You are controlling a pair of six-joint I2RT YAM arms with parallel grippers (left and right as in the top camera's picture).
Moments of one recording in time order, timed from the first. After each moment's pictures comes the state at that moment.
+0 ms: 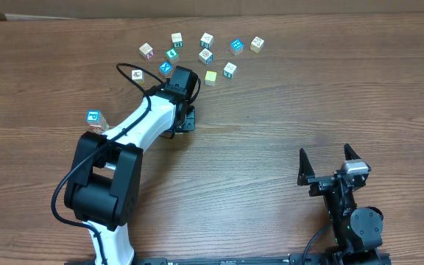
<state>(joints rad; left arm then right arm) -0.36 1.99 1.32 -0.67 -0.15 -0.36 0.18 0.03 0.02 -0.02 0.06 0.04</state>
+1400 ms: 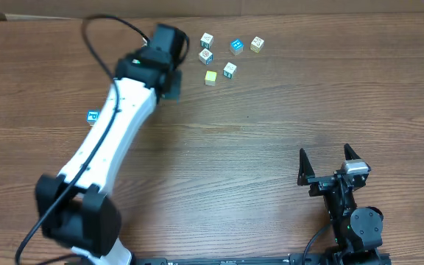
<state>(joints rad) -0.32 1.79 1.67 -0.98 -0.35 -0.20 0.18 0.03 0.02 -0.03 0.06 0.04</state>
